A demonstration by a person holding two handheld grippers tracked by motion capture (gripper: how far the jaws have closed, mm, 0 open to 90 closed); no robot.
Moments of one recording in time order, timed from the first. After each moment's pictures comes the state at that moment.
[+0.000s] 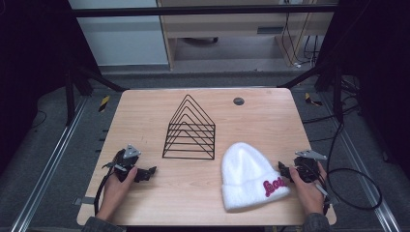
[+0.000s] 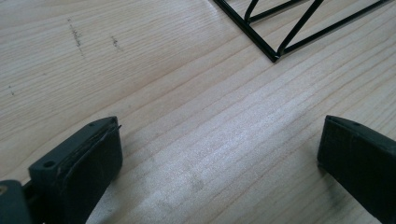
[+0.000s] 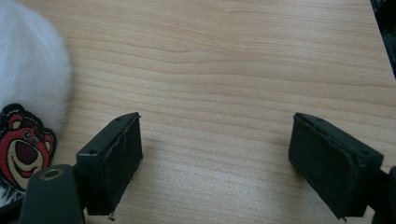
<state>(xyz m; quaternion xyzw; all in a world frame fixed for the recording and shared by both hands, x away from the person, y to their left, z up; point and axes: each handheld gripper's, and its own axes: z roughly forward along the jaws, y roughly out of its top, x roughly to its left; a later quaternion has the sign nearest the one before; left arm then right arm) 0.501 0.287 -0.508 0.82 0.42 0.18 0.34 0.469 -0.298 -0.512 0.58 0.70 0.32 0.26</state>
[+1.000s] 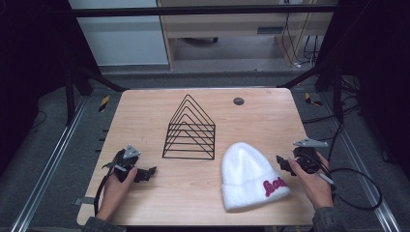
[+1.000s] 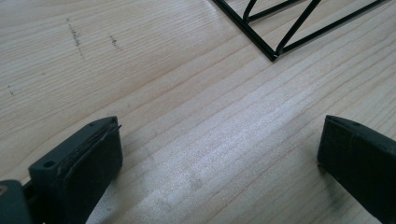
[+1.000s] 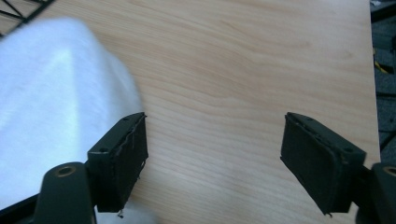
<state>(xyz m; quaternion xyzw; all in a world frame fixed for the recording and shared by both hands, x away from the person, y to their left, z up) 0.500 0.287 -0.508 0.82 0.42 0.18 0.34 0.471 -0.281 -0.451 0.54 0.74 0.32 0.24</state>
